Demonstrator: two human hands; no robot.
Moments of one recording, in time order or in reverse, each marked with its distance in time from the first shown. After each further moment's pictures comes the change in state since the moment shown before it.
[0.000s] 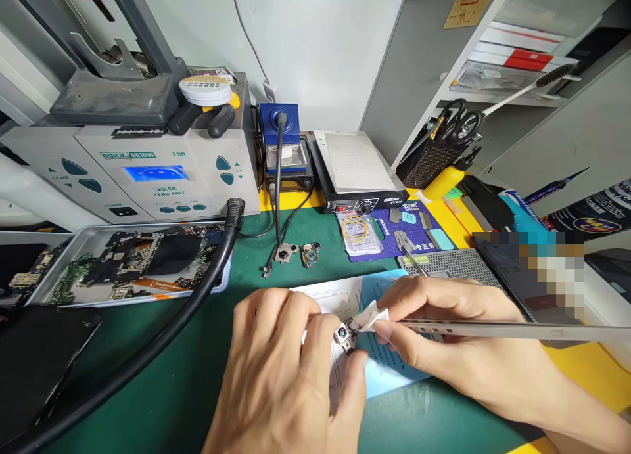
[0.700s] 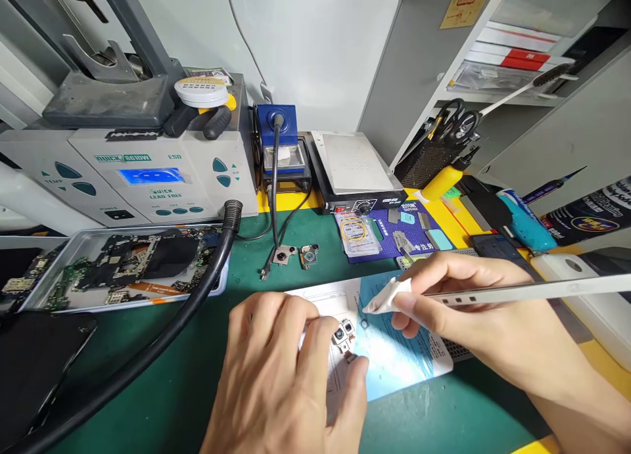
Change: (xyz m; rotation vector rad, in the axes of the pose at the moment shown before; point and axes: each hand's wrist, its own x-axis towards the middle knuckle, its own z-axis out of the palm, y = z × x) left_hand -0.001 -0.001 0.002 0.020 0.015 0.012; right_hand 0.007 0.000 -0.017 0.098 0.102 0.163
